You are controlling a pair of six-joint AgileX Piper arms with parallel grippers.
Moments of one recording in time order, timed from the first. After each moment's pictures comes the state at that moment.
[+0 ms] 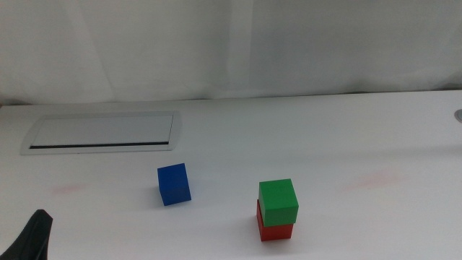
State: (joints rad) left arm -0.06 0.11 0.00 0.20 0.03 -0.38; right arm -0.03 1.05 -1.10 0.36 0.77 -0.38
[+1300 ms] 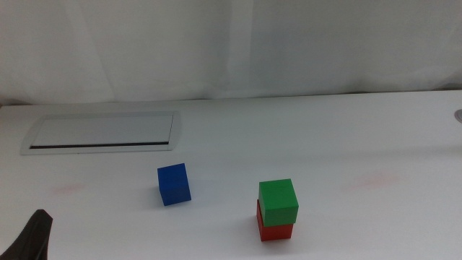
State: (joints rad) left arm -0.06 0.11 0.00 0.20 0.03 -0.38; right arm -0.04 0.39 -0.21 0.14 0.21 -0.21
